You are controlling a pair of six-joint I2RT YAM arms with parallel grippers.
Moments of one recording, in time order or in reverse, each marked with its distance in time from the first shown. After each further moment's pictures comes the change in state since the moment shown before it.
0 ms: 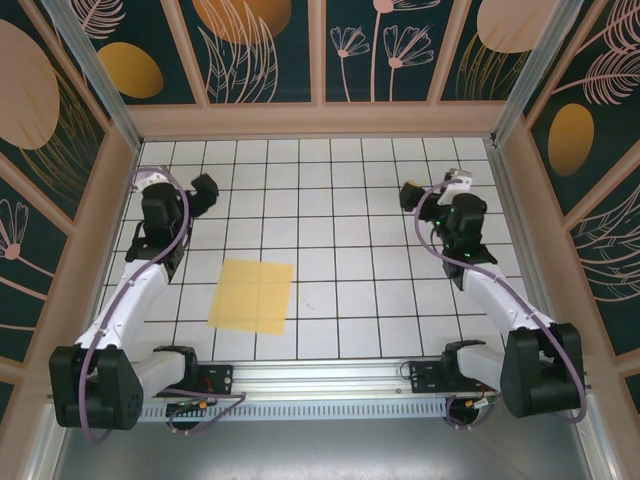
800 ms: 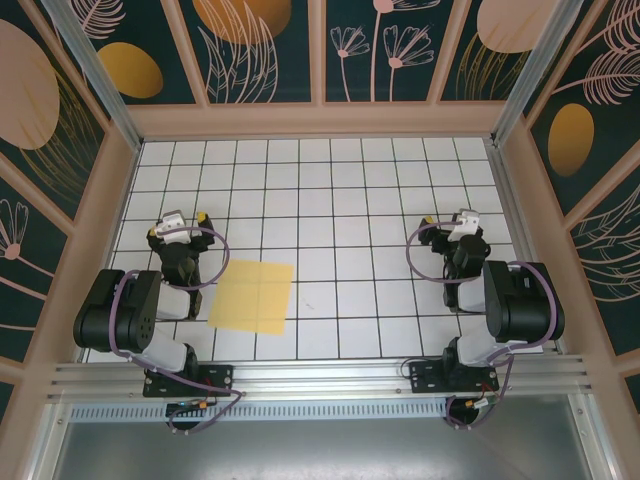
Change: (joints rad) left arm 0.041 0.414 -0.565 1.347 -0.252 0.529; right arm -0.230 0.380 -0.391 0.813 0.035 -0.267
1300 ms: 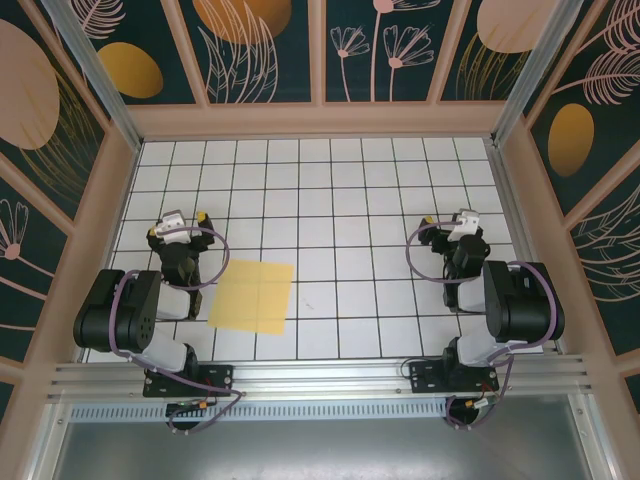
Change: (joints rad) left arm 0.000 0.000 0.000 0.006 0.000 0.000; right arm 0.006 0.000 0.000 0.000 0.011 0.000
